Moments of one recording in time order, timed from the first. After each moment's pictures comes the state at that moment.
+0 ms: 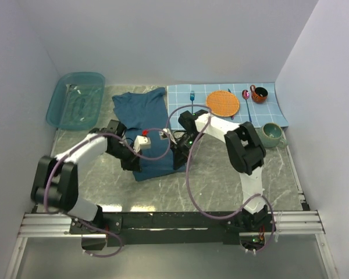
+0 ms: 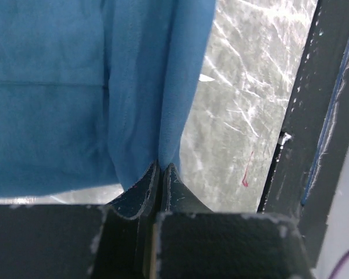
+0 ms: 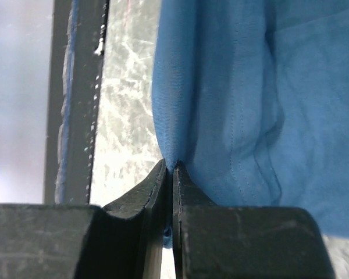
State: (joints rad) left arm -0.27 1.49 0.91 -0.81 0.78 0.82; right arm 0.57 2.08 1.52 -1.09 -0.99 -0.94
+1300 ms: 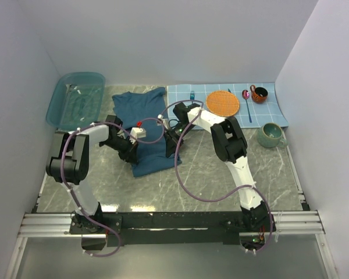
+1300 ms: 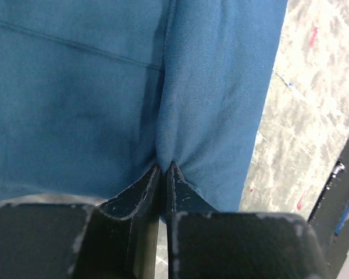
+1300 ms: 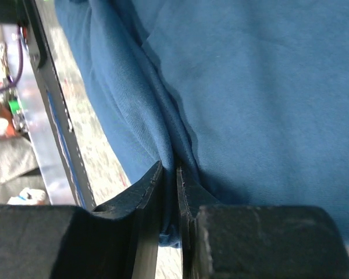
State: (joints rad) left arm -0.14 1.80 1.04 -0.71 0.75 0.75; right arm 0.52 2.43 1.91 -1.03 -0.94 -0.42
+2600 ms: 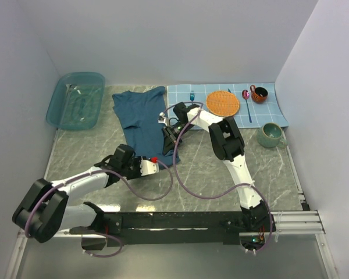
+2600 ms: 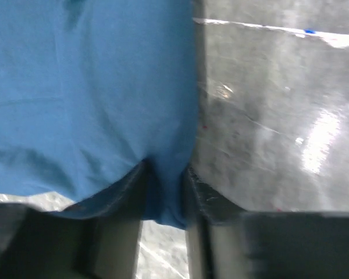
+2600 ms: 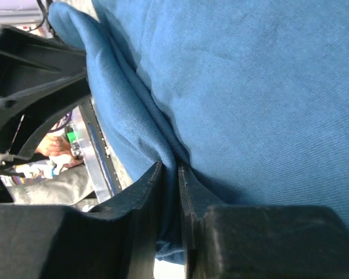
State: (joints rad) left arm -0.54 1.21 0.44 -0.09 0.25 0.87; right arm 0.52 2.50 1.97 -0.96 -1.01 -0.15
